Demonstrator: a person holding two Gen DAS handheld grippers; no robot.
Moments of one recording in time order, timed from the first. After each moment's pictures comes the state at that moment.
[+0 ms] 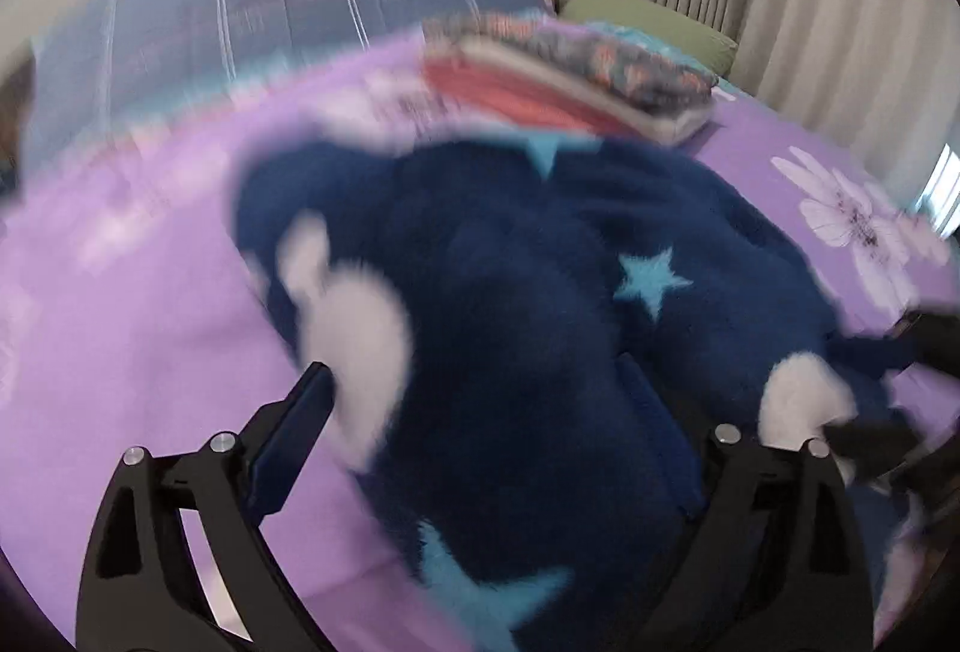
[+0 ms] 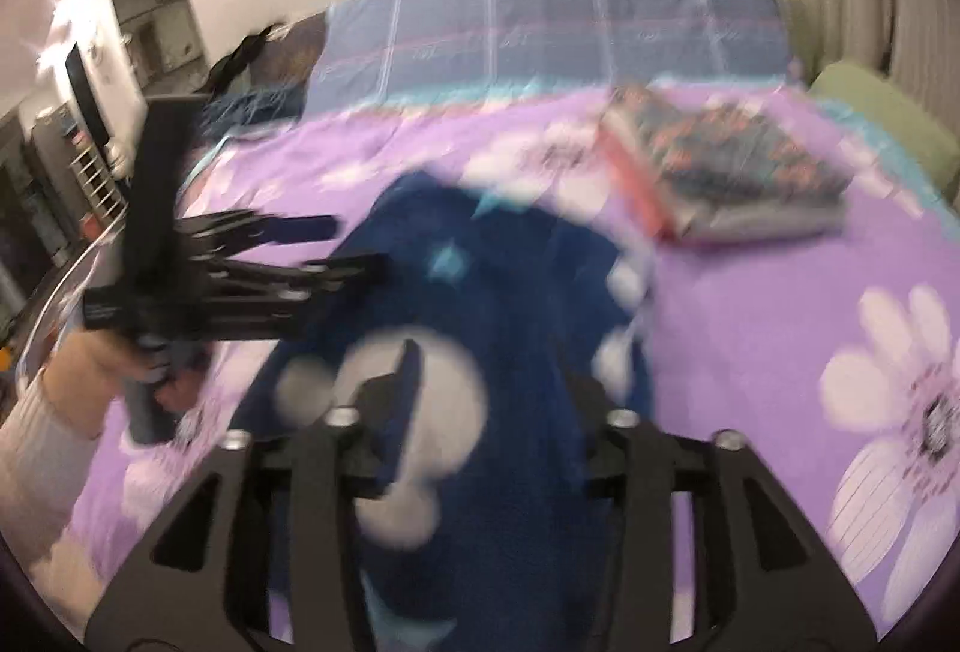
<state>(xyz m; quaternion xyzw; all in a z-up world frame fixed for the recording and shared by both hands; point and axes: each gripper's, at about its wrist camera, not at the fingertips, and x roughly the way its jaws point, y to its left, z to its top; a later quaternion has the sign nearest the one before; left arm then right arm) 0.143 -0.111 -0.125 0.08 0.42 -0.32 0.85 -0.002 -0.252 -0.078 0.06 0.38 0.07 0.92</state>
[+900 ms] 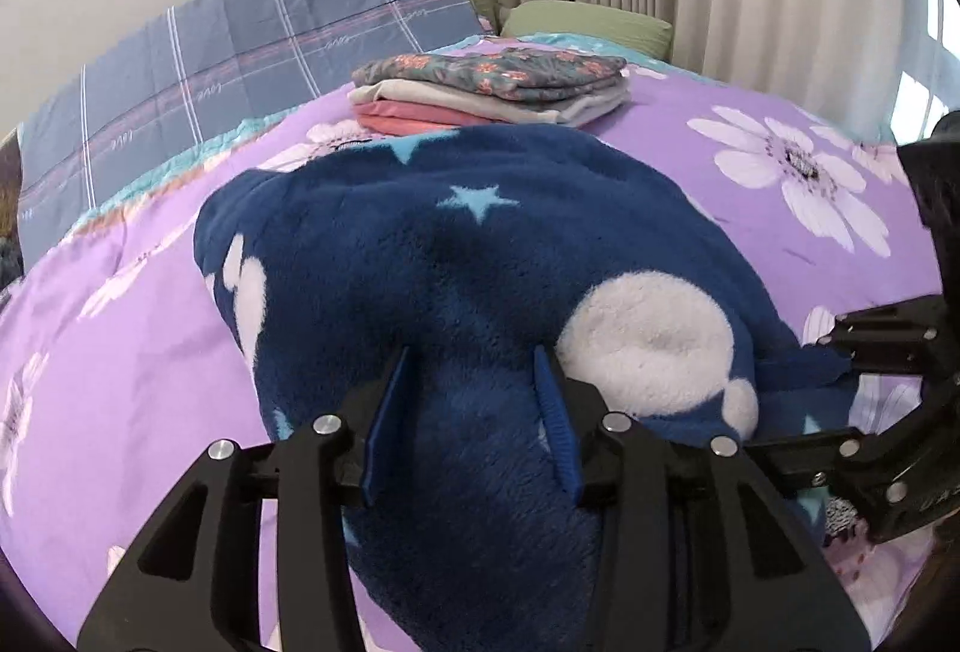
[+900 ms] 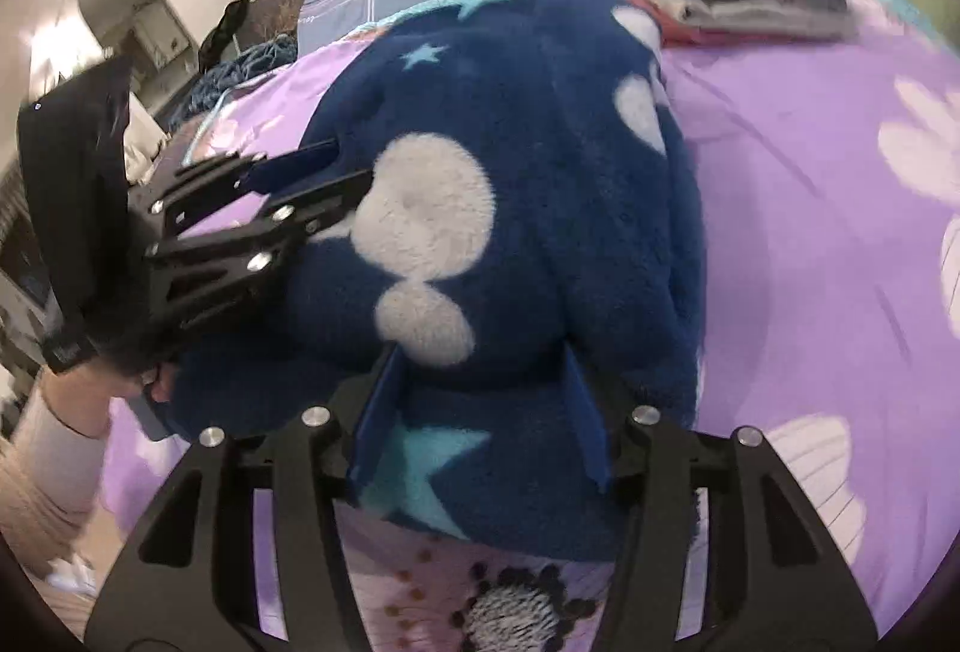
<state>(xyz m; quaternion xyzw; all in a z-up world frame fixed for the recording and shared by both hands) 0.062 -0.136 -0.106 0.18 0.33 -0.34 0.86 -0.037 -0.259 -0.136 0.14 0.43 0.08 0.89</state>
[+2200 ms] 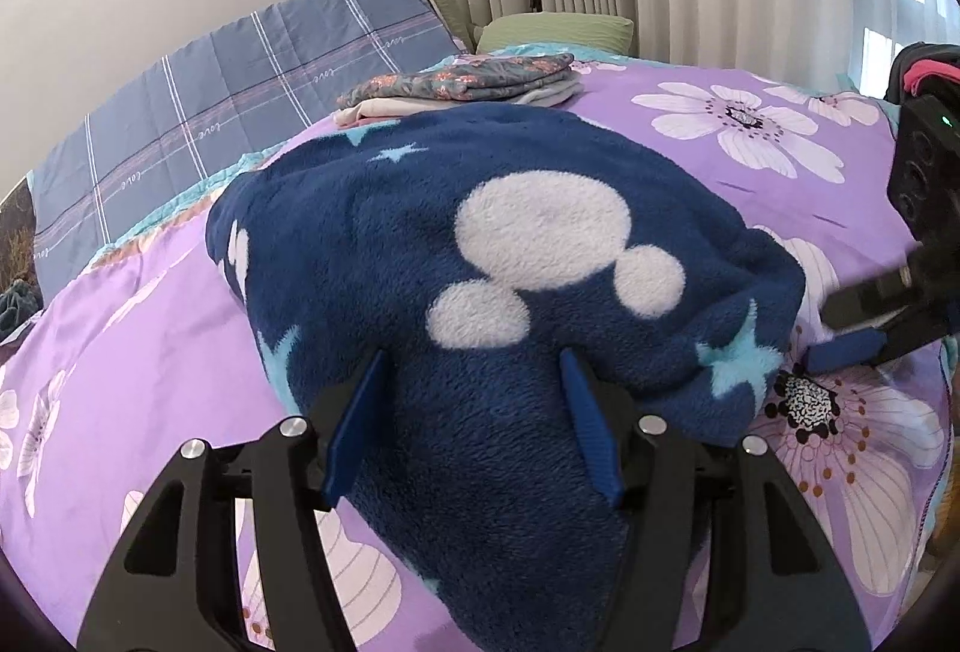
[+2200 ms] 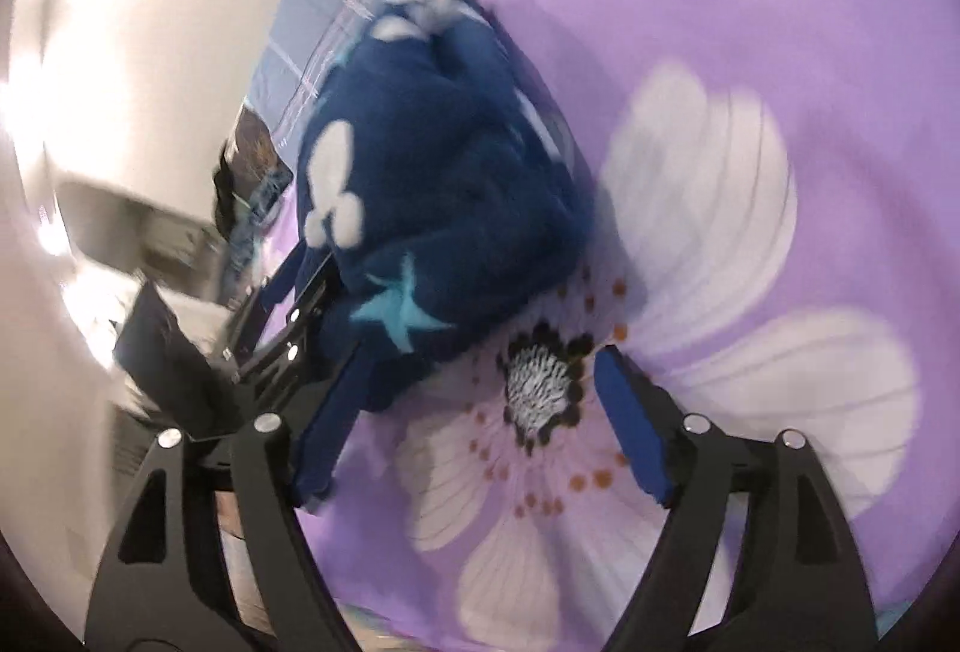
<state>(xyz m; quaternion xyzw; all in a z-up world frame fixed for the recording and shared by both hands) -0.006 -0.113 -0.113 0.21 0.28 -0.35 0.87 -0.135 -0.316 -0.179 0.47 0.40 0.06 0.78</state>
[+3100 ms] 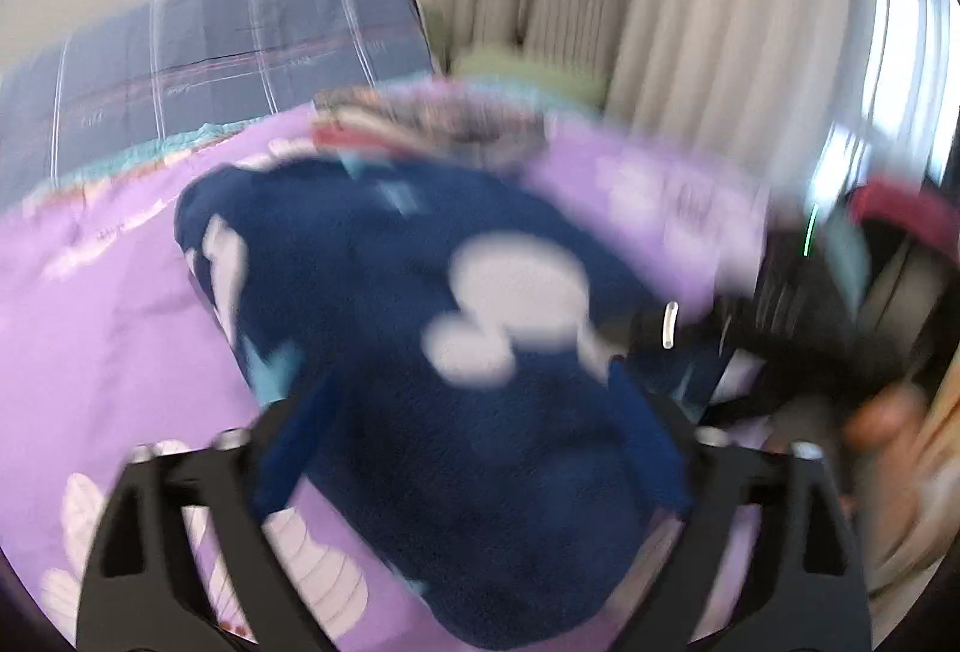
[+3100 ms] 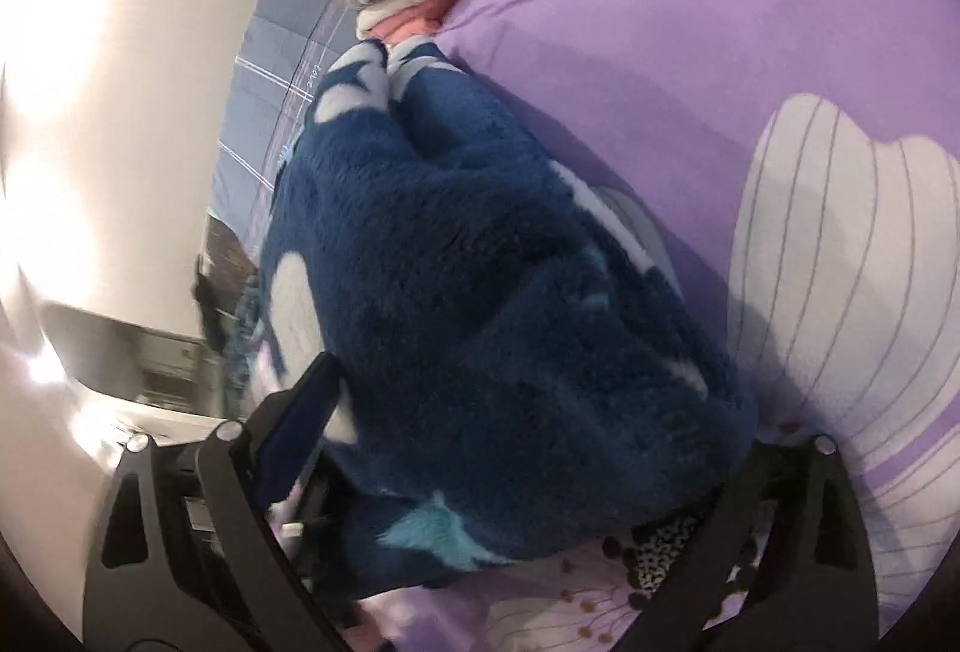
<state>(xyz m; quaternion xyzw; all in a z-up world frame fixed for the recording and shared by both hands) 0.030 -0.067 -0.068 0.02 0.31 -0.42 0.86 -0.068 -0.298 -0.177 0.52 0.34 -0.04 0.78</state>
